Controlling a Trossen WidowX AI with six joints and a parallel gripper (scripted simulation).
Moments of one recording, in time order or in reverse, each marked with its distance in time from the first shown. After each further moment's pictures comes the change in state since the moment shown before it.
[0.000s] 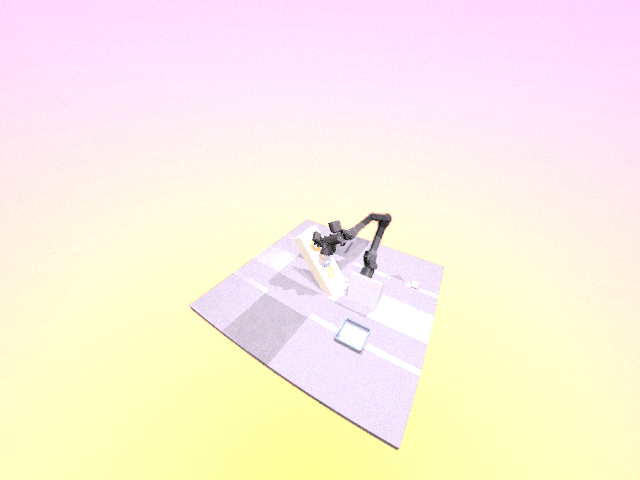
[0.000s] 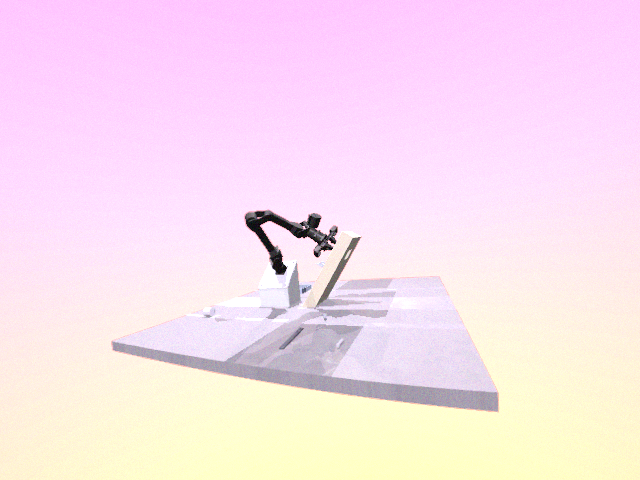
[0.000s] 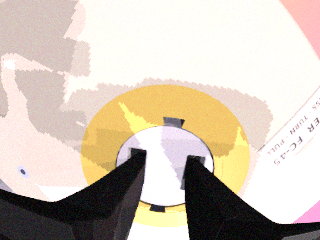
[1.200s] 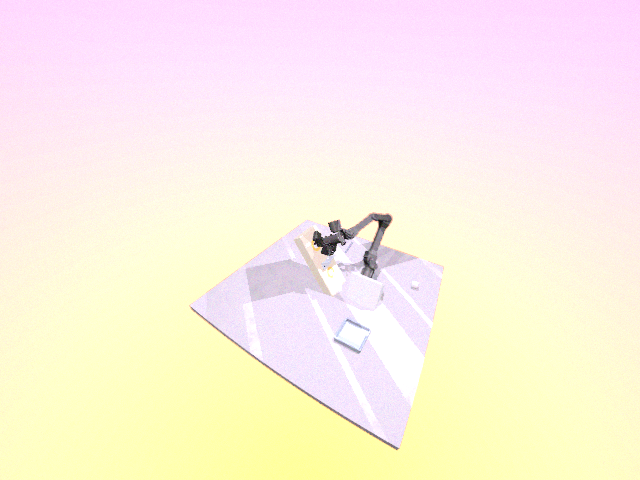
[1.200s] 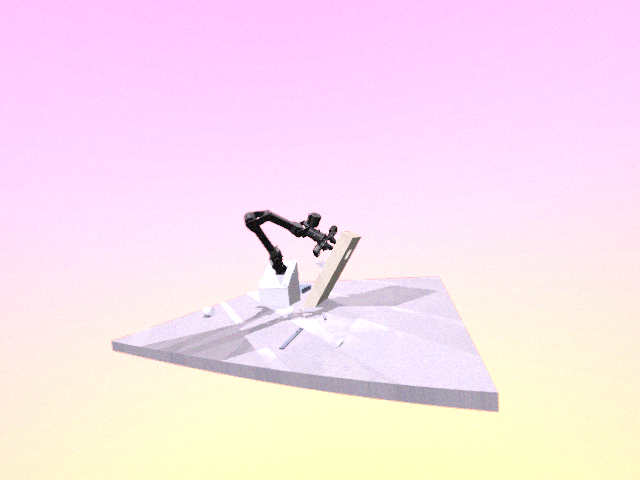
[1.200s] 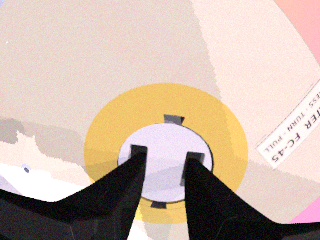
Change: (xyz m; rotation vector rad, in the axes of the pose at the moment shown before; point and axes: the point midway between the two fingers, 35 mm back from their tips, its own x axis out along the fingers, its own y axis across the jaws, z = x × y) arm -0.004 0.001 0.000 0.009 -0.008 0.004
